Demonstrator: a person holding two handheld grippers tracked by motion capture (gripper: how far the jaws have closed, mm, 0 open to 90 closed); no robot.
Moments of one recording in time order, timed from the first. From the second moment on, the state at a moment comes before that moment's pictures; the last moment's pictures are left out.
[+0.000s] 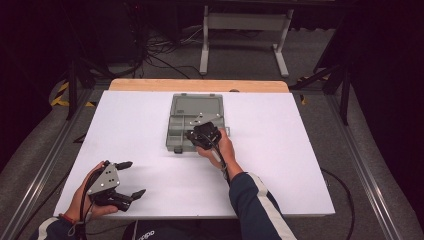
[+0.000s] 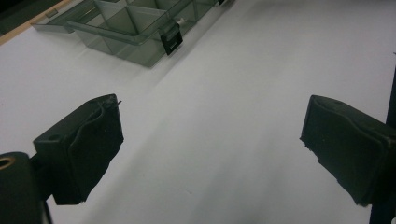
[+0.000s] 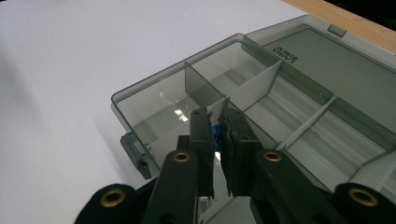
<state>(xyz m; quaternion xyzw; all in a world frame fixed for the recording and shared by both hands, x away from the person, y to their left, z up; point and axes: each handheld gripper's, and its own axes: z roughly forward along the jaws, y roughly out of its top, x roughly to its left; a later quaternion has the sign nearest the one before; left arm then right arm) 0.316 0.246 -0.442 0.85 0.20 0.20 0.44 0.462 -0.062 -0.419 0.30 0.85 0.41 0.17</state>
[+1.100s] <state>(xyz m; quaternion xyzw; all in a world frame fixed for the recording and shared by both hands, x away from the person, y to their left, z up) 0.317 0.240 -0.442 0.85 0.20 0.19 0.44 0.441 -0.083 -0.413 0.28 0.83 0.45 0.18</state>
